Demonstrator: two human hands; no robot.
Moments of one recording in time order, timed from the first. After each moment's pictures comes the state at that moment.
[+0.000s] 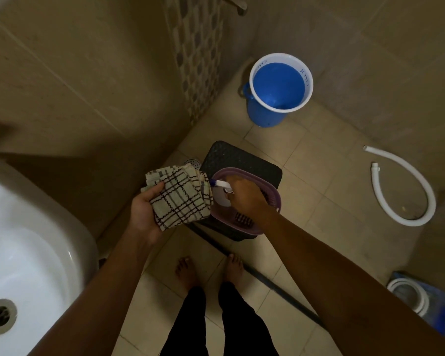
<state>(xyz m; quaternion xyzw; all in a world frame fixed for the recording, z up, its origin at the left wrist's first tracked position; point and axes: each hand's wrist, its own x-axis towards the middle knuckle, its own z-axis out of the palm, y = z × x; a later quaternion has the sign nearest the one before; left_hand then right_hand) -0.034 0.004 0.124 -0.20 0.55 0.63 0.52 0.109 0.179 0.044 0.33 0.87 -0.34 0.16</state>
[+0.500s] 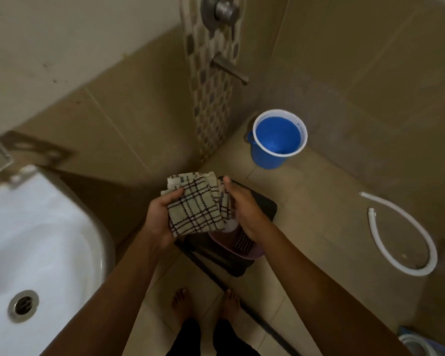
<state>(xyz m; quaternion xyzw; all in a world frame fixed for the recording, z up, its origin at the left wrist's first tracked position) -0.010 0.019 0.223 -0.13 0.51 0.66 0.53 0.105 0.161 0.194 0.37 0.48 -0.79 -0.03</state>
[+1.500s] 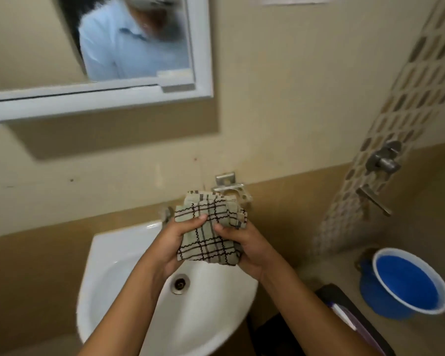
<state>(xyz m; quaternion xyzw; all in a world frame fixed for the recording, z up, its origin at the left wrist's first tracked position) -0.032 -0.281 0.429 0.01 0.58 0.78 0.24 -0.007 -0.116 0.401 -0.01 0.48 -0.87 0.15</state>
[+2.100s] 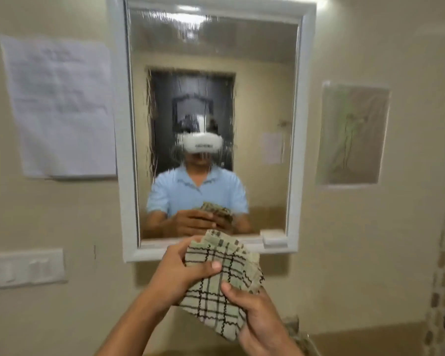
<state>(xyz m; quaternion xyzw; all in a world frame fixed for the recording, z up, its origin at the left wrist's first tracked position) -0.063 -0.435 0.615 0.22 0.69 0.69 -0.08 -0.036 -0.280 0.570 -0.21 0.39 -0.89 0.09</state>
